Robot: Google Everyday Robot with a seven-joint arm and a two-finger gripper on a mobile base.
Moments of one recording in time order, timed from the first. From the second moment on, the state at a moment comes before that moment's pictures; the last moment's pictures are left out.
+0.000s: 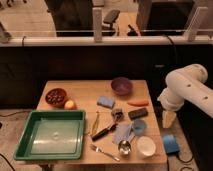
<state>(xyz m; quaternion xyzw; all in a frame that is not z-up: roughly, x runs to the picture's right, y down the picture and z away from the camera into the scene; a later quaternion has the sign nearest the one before) 0.284 0.105 0.685 -0.28 0.02 0.02 0.96</state>
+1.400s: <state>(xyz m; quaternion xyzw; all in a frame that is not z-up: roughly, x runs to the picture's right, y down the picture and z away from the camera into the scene) 0.191 0.087 0.706 -0.27 0.00 0.00 0.96</state>
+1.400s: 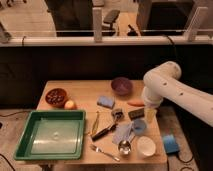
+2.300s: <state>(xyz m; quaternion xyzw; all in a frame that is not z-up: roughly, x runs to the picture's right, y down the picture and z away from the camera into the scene) 0.141 0.073 0.726 -0.26 -0.02 0.01 0.97</state>
